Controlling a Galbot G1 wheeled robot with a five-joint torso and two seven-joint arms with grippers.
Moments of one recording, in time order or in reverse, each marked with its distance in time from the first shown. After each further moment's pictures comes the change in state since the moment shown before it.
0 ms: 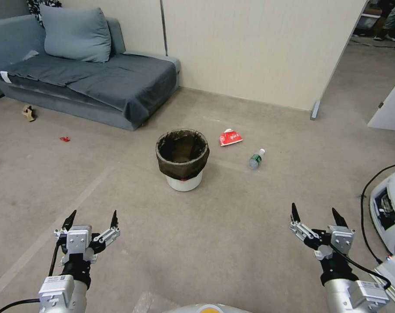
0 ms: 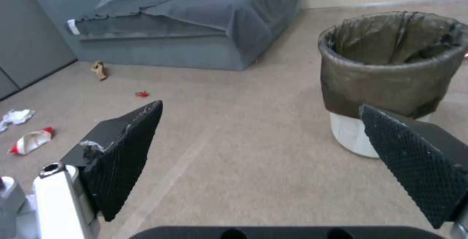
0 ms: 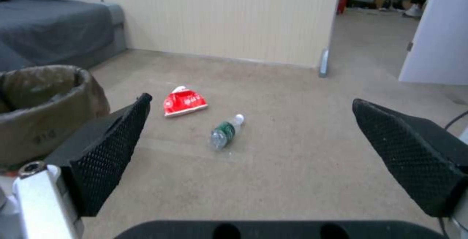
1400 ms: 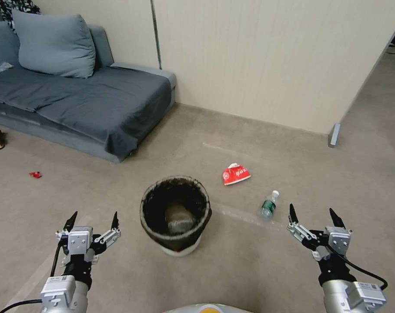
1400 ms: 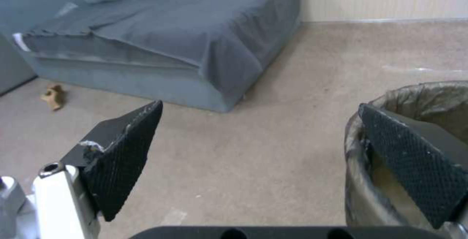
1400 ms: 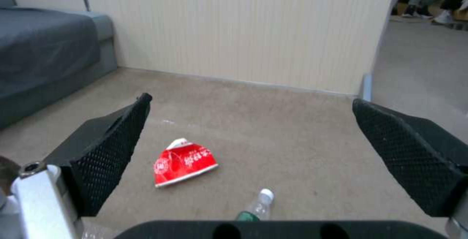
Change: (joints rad) left arm -0.012 0.001 0.004 0.015 -0.009 0.012 0.012; right arm 0.005 0.000 -0.009 -0.017 -0.004 0.024 -0.014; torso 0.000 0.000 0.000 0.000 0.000
